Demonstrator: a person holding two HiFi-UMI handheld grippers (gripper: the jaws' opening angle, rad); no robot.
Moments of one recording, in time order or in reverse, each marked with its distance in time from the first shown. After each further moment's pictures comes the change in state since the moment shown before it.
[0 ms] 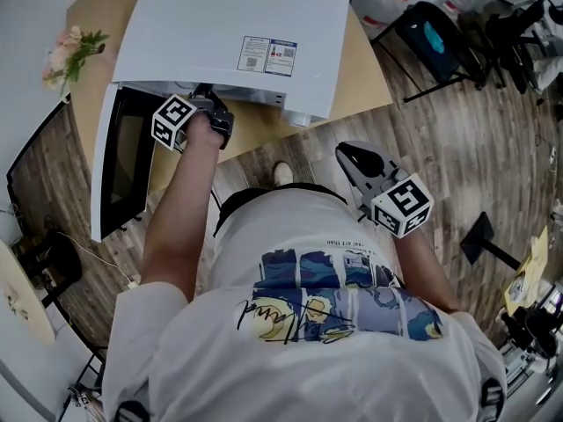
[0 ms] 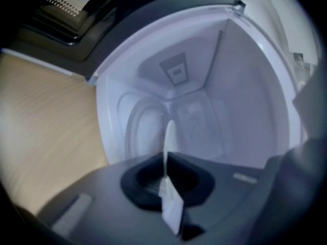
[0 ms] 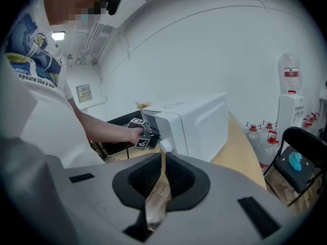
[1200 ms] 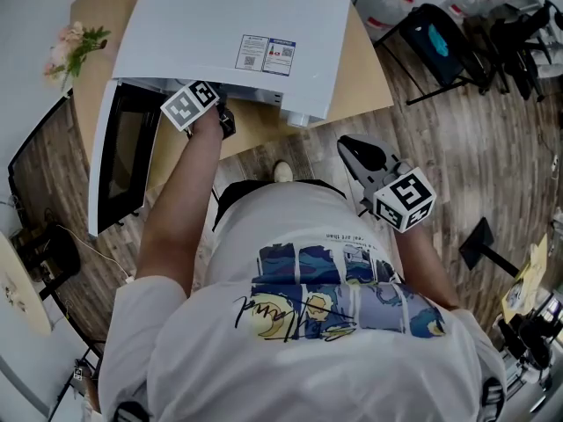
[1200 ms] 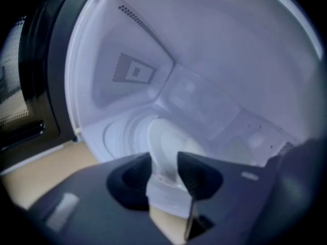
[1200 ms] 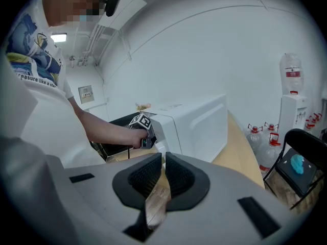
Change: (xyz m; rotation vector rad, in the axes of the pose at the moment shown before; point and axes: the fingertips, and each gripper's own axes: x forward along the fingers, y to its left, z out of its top) left arm 0.010 0.001 -0.002 0.604 0.076 0.304; right arm 0.001 -0.016 0.006 -0.009 -0.015 0.021
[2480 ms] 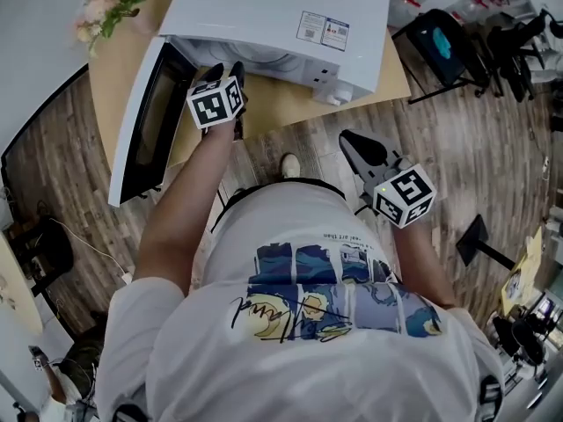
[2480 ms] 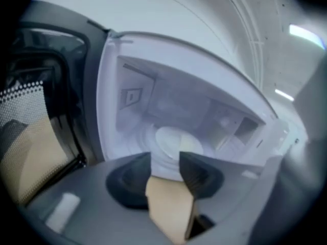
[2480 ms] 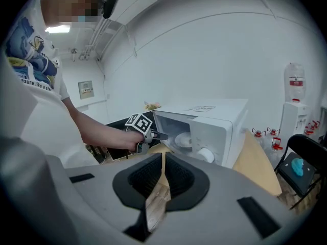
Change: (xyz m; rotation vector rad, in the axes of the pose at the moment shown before) left arm -0.072 0.023 0.008 0.359 -0.039 -0.109; right arm 0.038 0.101 0.010 -0.039 0.002 -0.036
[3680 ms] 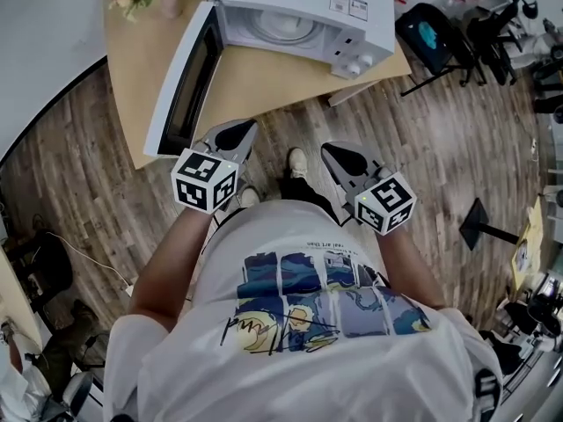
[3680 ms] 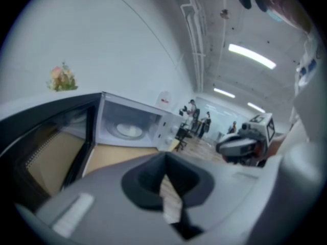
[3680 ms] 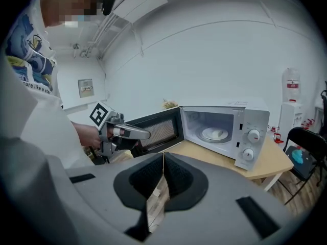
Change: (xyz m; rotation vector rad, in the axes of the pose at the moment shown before) left arm -0.269 -0.034 -0.070 0.260 -0.011 -0.552; right arm 0.017 0.187 -0.029 0.004 -0.025 -0.048
